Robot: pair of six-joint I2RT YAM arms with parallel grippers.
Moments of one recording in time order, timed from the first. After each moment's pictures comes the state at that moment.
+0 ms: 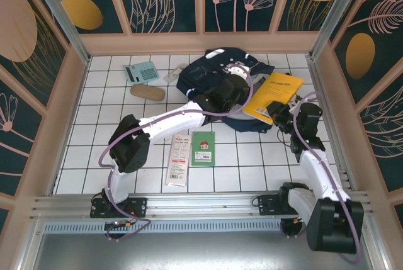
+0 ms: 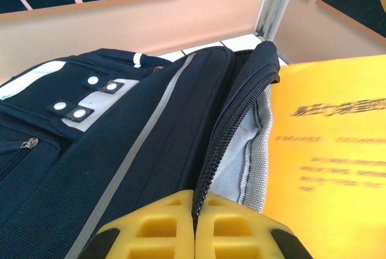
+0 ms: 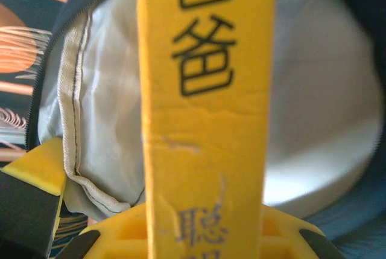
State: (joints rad) left arm -0.97 2.02 1.71 -0.12 -0.38 -0.33; right arm -0.04 0.97 0.48 0.11 -0.53 0.99
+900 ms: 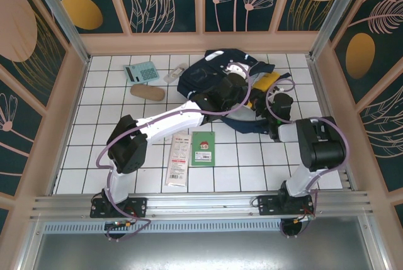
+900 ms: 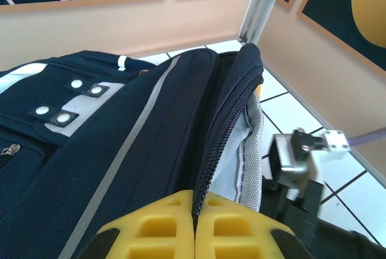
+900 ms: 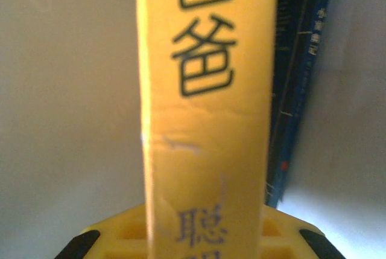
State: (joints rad) left arm -0.97 2.00 1.71 -0.12 -0.33 -0.38; right arm 0.14 1.70 0.57 0.94 -0.44 1.35
